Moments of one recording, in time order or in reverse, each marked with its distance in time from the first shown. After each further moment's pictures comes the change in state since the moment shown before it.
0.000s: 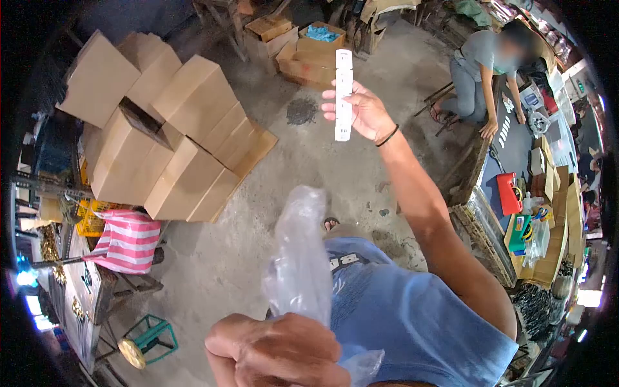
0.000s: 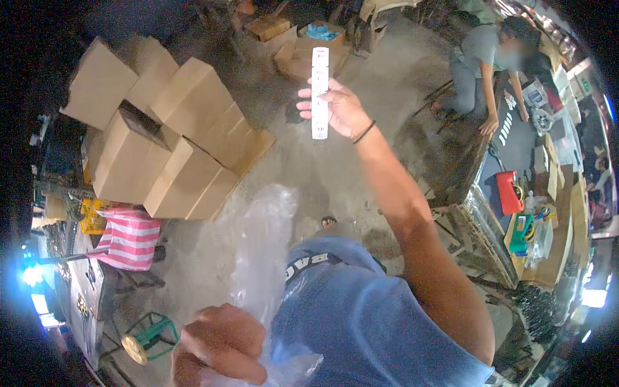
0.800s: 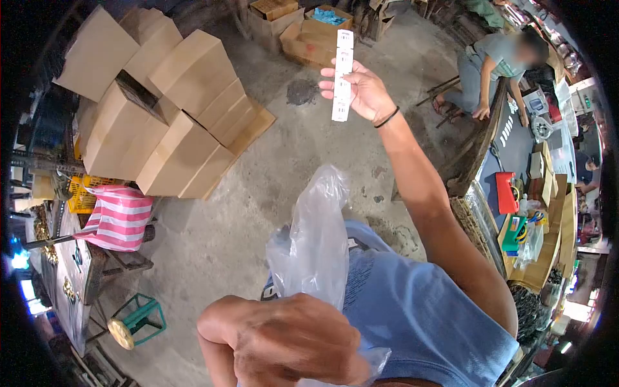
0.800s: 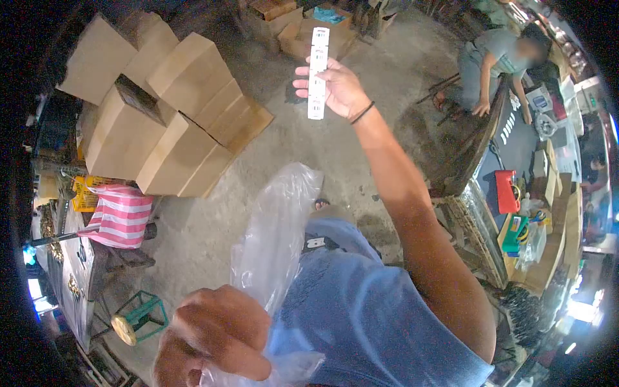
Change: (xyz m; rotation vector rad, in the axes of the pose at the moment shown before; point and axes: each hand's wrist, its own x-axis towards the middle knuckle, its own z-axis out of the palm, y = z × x) left_hand 0.023 0.000 -0.001 -0.059 -0.097 -0.291; right_hand 0.000 -0.001 0.010 -0.026 0.029 0.021
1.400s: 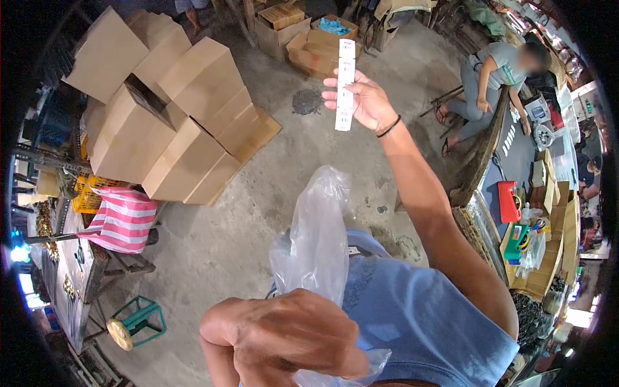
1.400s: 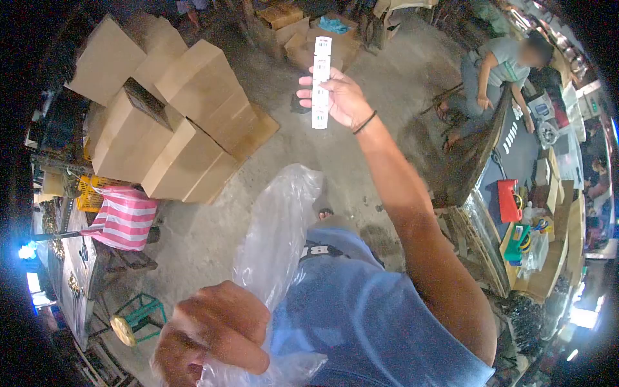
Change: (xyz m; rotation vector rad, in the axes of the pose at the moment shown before) left_hand -0.011 -0.001 0.006 -0.142 0.068 -0.019; right_hand 0.004 -0.001 0.005 -0.009 -0.027 0.005
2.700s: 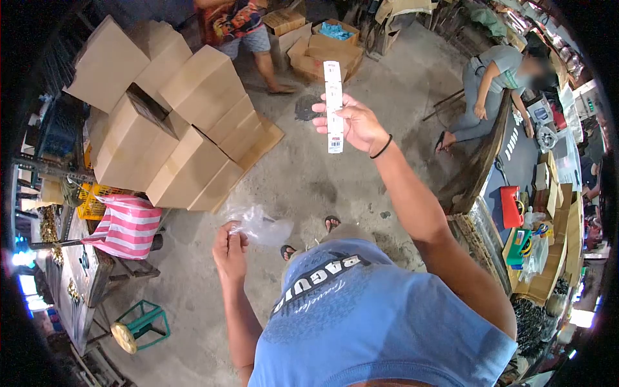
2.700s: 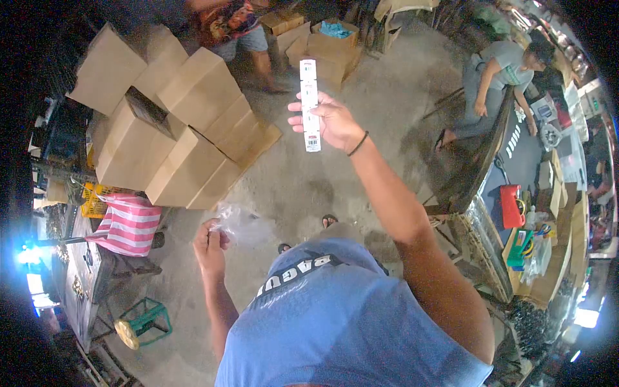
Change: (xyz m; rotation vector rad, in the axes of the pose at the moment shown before) left_hand -0.152 -0.079 -0.118 0.838 0.987 -0.791; right_hand -0.007 0.025 0.002 0.059 -0.082 0.098
